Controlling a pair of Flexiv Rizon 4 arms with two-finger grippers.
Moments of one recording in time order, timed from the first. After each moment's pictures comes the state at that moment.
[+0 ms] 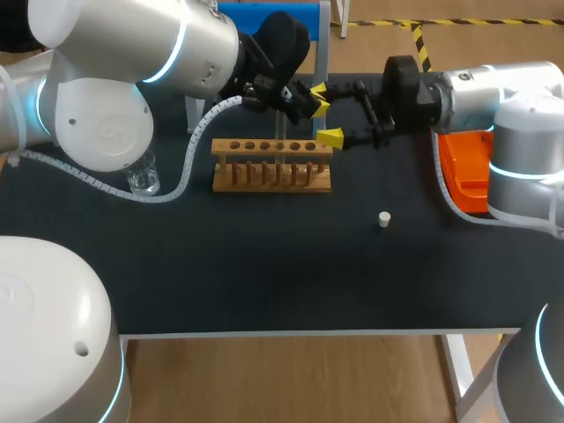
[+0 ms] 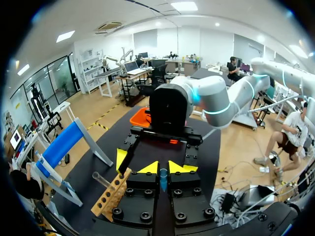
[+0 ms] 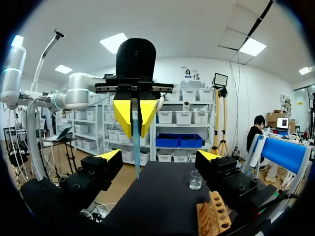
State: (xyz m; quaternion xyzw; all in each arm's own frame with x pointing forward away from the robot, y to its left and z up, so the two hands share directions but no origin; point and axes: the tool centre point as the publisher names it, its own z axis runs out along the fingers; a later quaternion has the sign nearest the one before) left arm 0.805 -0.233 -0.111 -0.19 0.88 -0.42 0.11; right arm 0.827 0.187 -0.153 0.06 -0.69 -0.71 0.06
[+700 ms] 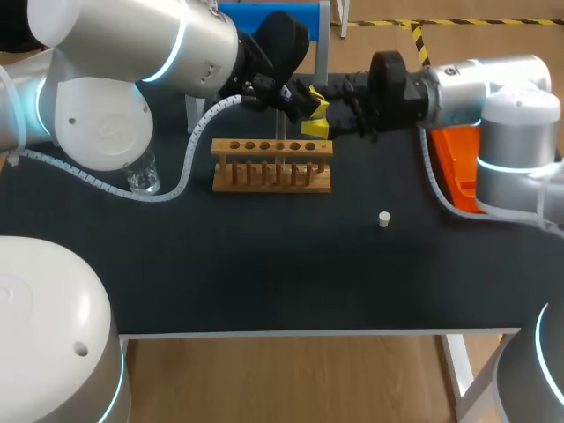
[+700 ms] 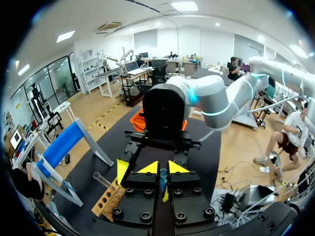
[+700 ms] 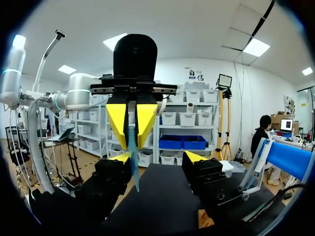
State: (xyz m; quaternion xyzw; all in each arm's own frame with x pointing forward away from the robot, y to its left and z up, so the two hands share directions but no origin) left arm 0.807 -0.232 -0.110 -0.19 0.88 -0.42 0.11; right arm 0.823 0.204 -0.146 0.07 -0.69 -0.72 0.07
